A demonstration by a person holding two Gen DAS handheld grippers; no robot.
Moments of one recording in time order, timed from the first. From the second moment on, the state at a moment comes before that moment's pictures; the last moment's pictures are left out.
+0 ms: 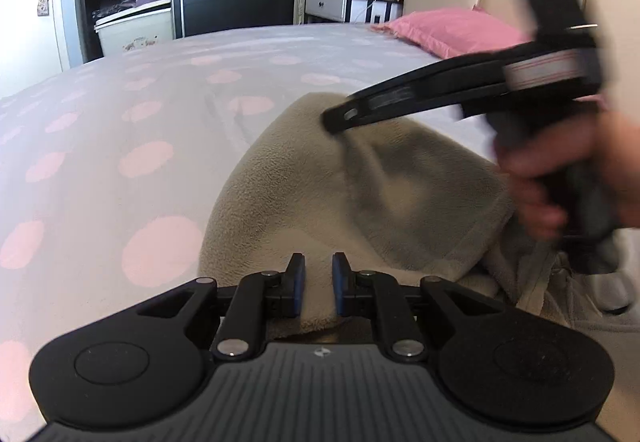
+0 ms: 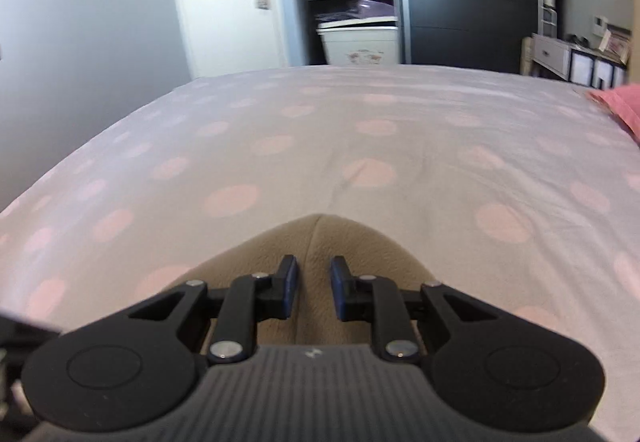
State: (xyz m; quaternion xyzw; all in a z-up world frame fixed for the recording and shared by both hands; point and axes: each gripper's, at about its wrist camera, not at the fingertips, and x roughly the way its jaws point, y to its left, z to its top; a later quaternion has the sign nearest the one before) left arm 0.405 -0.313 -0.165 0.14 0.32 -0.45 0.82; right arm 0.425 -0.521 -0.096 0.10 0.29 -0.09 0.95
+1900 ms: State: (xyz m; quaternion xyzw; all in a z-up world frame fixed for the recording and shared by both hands) left arm 0.356 -0.241 -0.055 0.16 0.24 -0.51 0.81; right arm 0.227 -0.546 0.016 -0.02 0.29 0.08 0.95
